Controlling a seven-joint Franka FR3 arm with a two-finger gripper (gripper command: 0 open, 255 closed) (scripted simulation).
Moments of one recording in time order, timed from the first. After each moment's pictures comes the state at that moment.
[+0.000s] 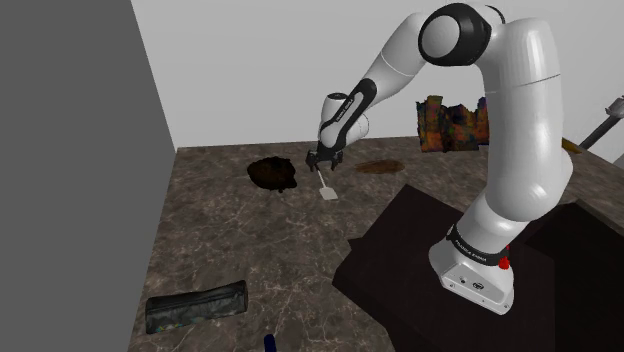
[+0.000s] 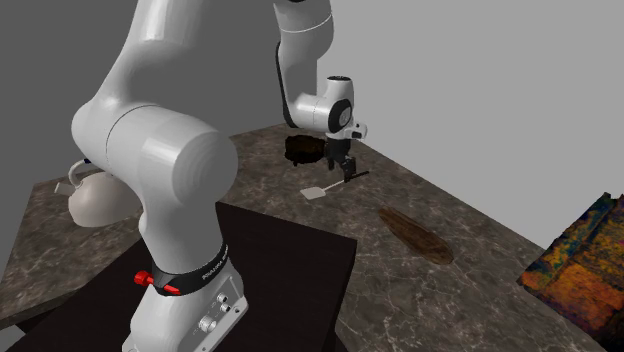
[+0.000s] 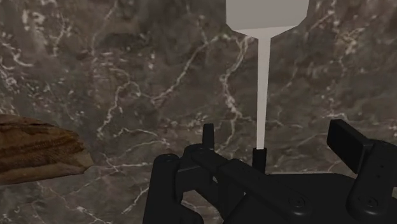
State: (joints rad) arm -0.18 0.62 -0.01 -2.13 -0.06 2.81 0.51
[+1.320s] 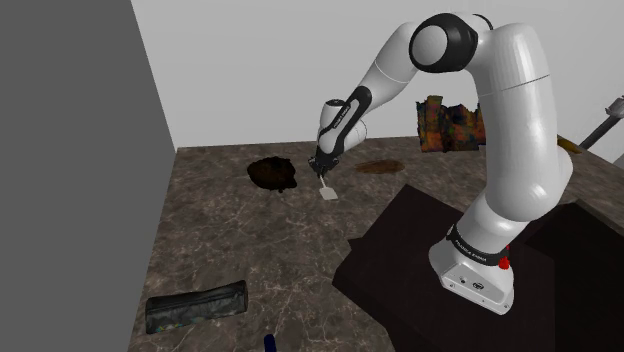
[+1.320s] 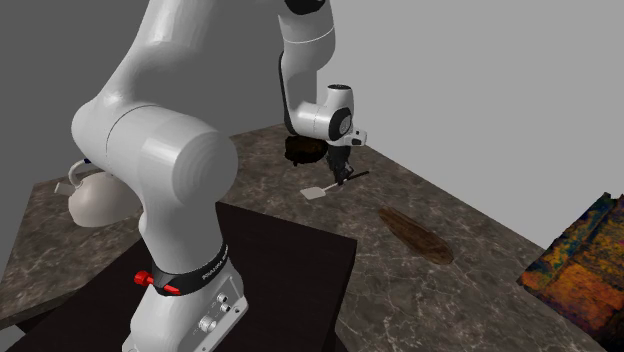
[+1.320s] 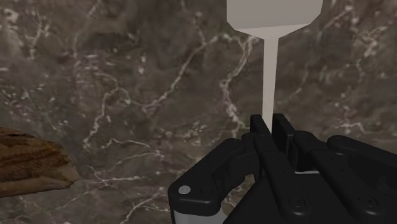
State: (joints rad) arm -0.18 0.68 -0.02 -2.10 -0.06 2.84 0.51
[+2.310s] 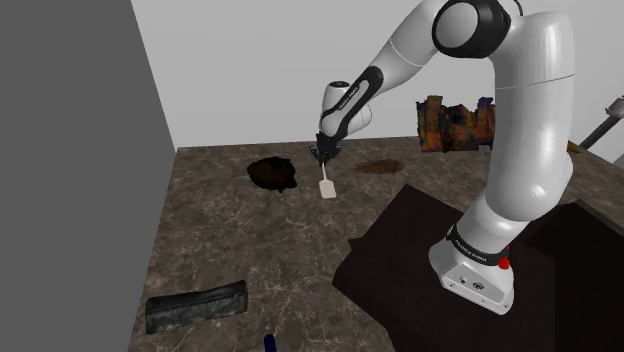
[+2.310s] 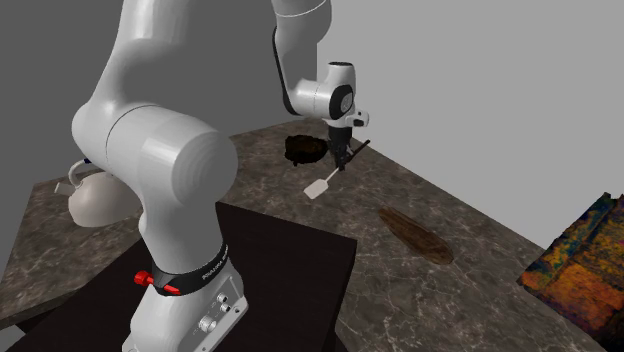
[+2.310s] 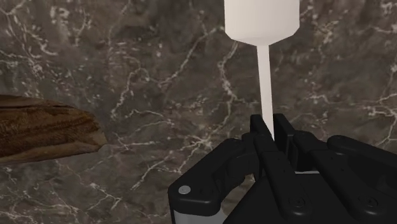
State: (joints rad) arm -0.18 0.53 -0.01 -2.15 -0.06 2.74 0.51
